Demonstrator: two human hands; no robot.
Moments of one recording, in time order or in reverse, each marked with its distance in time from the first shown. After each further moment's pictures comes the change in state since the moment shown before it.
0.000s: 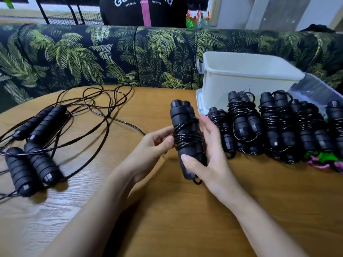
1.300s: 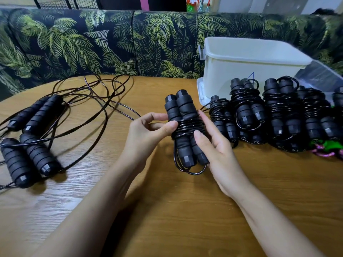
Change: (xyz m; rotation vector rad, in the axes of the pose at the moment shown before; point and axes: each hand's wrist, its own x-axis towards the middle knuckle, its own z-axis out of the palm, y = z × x) left_hand -0.007 0.017 0.012 0.007 0.431 -0.011; right_hand -0.001 0.016 -0.005 0.078 0.054 0.157
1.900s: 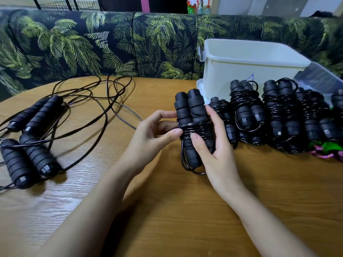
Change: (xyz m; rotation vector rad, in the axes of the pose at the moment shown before) left_hand -0.003 0.004 0.000 0.024 -0.235 0.047; right_hand -0.002 -0.002 0.009 -0.215 0.198 -0.215
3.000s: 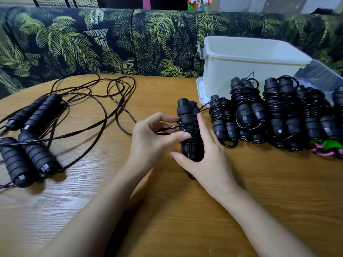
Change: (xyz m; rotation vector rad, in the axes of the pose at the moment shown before) left_hand -0.003 -0.008 0.010 0.170 0.229 0.112; right_hand -0.007 0.003 0.007 -0.453 -0.092 0.077
